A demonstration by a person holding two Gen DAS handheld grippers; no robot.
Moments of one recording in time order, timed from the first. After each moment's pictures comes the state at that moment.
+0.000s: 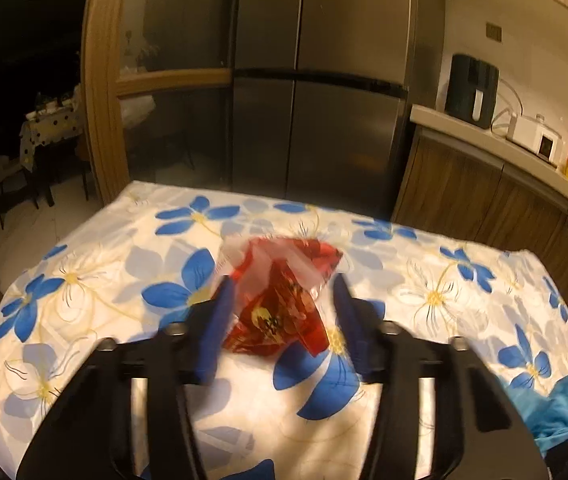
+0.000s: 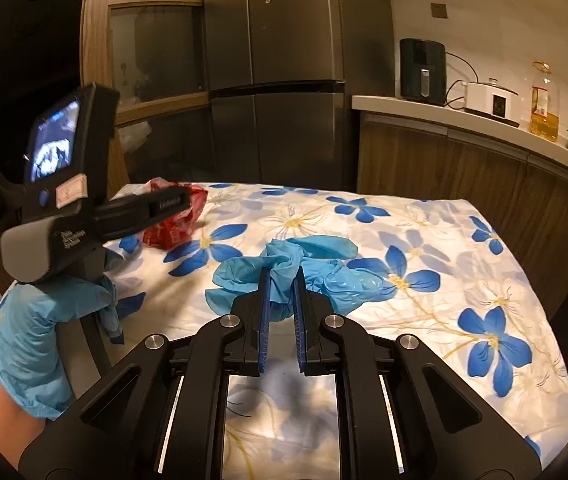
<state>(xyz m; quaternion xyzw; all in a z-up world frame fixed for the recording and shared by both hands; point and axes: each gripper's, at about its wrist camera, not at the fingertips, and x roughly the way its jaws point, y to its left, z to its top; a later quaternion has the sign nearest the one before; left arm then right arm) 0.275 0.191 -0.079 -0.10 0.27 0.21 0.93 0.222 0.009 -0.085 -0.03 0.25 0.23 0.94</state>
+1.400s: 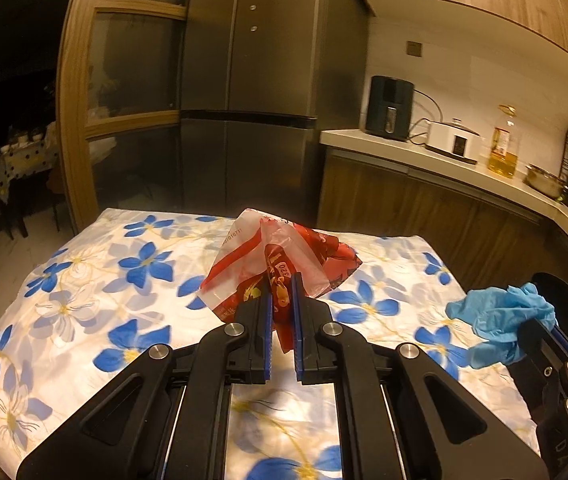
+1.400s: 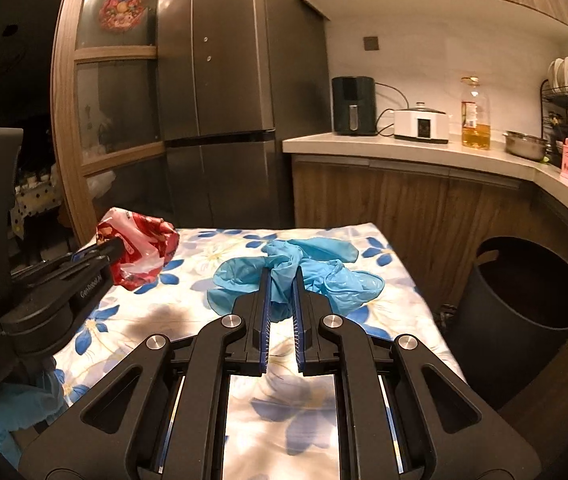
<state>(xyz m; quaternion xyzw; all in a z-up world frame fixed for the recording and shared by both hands) 0.154 0.029 -0.013 -0.07 0.22 0.13 0.96 0.148 -0.118 -0.022 0.01 0.19 0.15 0.97</state>
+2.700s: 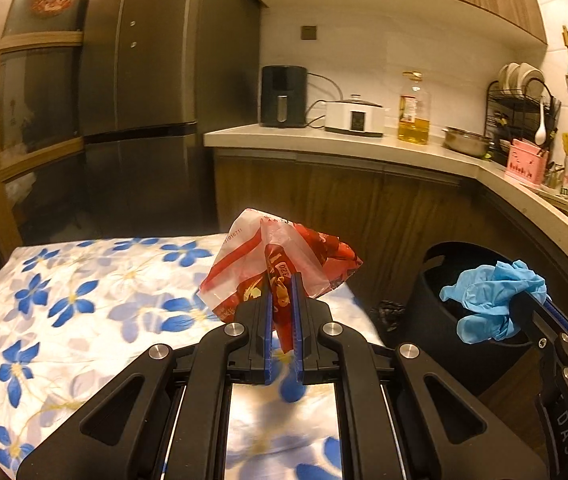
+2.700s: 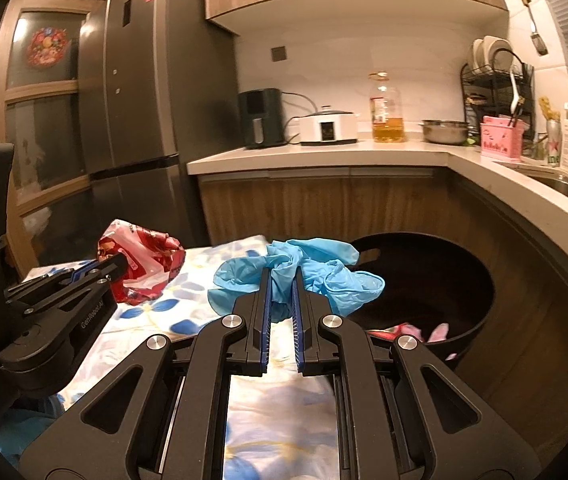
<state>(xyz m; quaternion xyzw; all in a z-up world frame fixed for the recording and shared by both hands) 0.196 -0.136 -0.011 -0.01 0.22 0.00 0.98 0.160 -0.267 -0.024 0.05 0.17 0.02 0.98</state>
